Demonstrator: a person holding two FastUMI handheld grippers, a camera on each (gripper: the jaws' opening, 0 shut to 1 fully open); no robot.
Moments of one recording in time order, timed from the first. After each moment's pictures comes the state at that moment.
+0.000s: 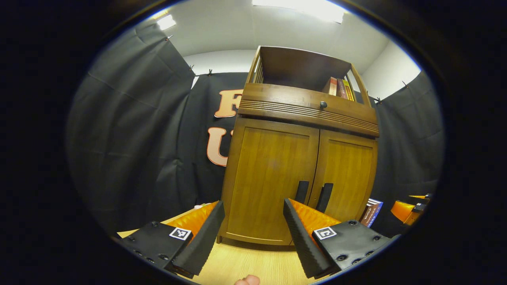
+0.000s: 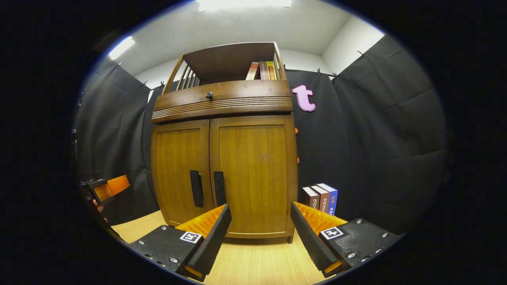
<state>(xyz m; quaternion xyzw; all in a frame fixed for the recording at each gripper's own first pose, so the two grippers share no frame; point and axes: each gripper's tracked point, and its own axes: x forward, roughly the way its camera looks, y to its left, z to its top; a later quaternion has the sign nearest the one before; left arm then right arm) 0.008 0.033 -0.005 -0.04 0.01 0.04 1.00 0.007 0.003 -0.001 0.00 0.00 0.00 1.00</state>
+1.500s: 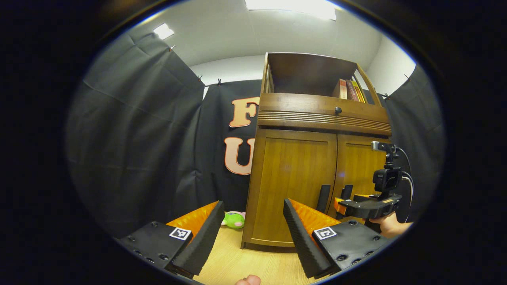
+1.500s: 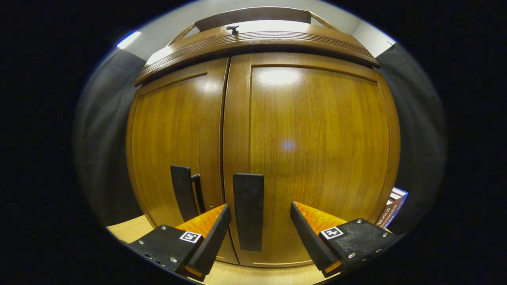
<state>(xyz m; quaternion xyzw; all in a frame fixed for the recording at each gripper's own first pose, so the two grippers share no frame) -0.009 0.081 0.017 0.00 -0.01 0.09 1.00 0.245 0.112 -0.075 -0.02 0.06 0.06 1.00</state>
